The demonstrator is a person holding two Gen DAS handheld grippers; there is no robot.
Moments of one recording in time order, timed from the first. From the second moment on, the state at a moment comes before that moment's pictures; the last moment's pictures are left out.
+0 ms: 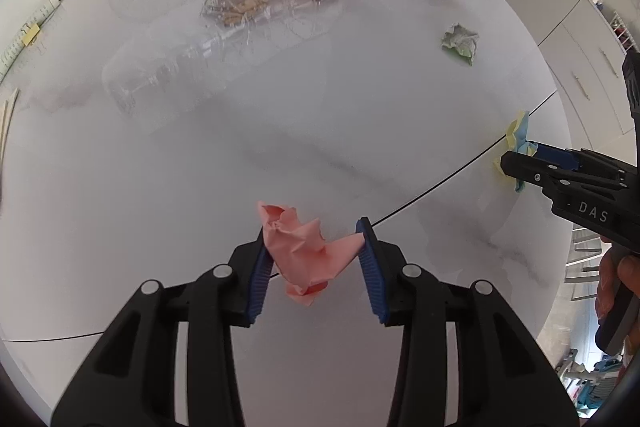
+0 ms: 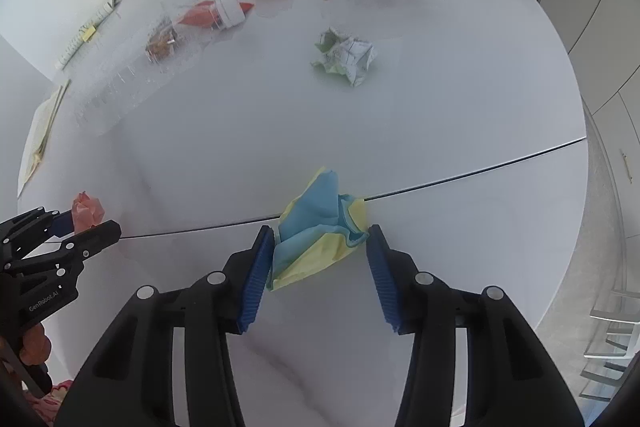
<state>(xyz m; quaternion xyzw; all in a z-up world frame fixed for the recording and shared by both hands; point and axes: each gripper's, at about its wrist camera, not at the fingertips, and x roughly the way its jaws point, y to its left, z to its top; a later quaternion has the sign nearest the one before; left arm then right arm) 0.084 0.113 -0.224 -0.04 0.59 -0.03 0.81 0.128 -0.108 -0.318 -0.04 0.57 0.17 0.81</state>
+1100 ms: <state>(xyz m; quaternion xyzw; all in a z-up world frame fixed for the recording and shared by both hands) 0.024 -0.215 -0.180 0.09 0.56 -0.33 0.75 -0.060 -0.378 -0.255 0.11 0.51 -0.05 0.85</state>
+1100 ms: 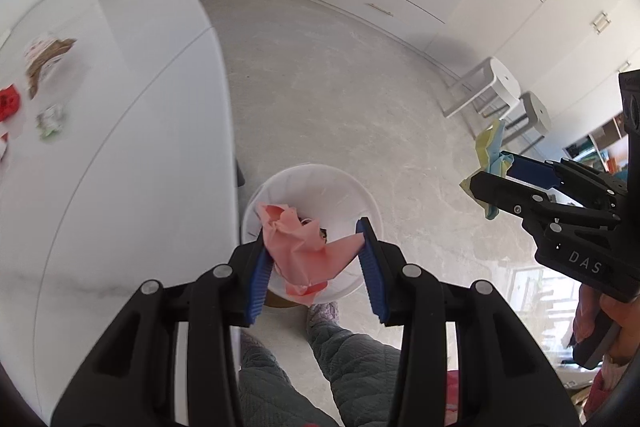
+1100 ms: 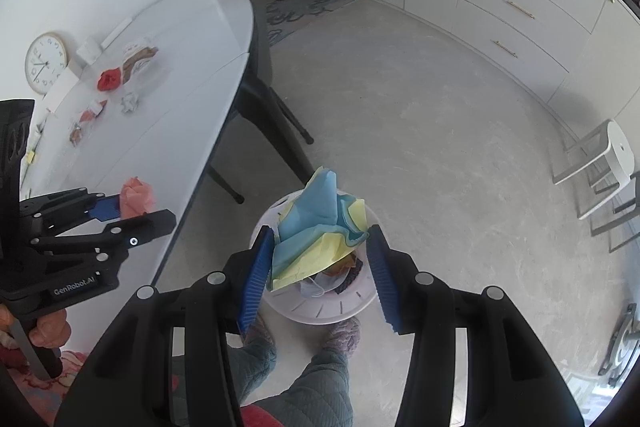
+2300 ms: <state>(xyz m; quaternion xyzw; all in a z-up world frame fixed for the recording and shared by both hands) 0.035 -0.156 -0.158 0.06 0.56 -0.26 0.79 -0.045 -0.358 -0.261 0.07 0.52 -0.04 0.85</state>
